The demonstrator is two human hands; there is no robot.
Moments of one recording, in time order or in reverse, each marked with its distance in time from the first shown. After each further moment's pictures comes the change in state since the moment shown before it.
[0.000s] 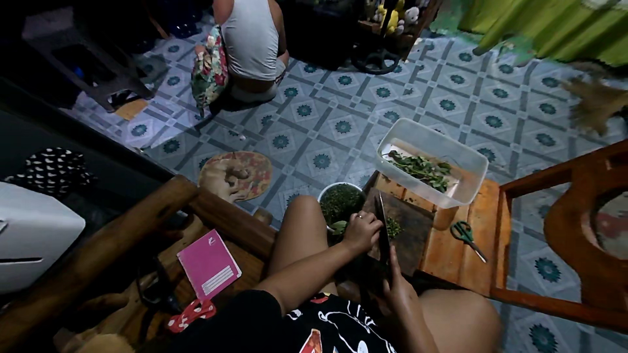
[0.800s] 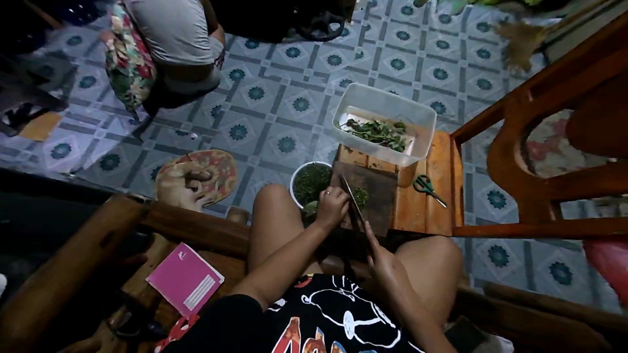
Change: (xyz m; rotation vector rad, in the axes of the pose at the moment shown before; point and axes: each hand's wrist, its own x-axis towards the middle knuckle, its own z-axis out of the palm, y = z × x) left_hand 0.000 -0.022 0.033 0.038 0.080 0.041; right_hand -0.020 -0.001 -0.023 -0.042 -0.136 0.066
